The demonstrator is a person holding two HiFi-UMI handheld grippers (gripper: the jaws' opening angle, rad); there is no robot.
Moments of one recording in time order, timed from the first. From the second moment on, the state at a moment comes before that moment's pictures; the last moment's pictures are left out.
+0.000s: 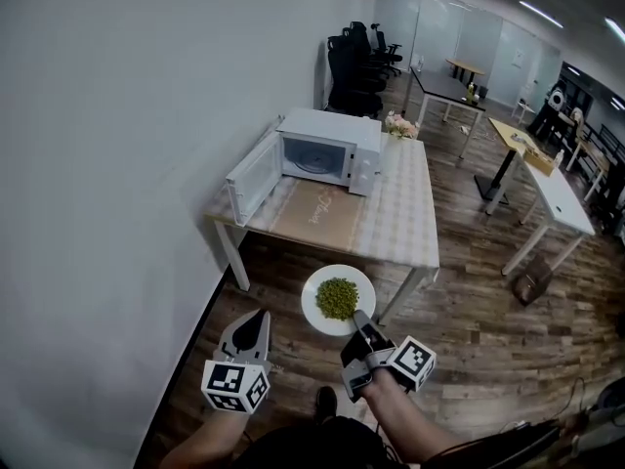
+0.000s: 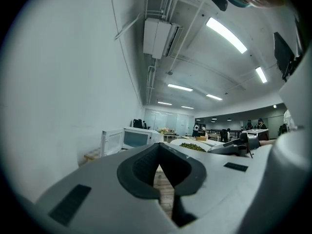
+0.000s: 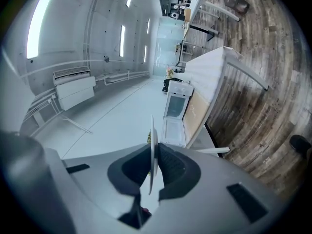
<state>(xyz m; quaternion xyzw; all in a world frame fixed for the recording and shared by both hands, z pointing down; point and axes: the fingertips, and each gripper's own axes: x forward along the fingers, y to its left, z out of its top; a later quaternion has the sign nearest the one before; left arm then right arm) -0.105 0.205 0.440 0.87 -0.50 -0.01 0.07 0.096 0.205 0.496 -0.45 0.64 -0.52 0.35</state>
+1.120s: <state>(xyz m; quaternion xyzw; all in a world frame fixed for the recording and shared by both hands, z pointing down) 0.010 0.046 0.448 0.85 -0.52 0.03 0.08 0.199 0.050 0.516 -0.42 0.64 -0.56 0.33</state>
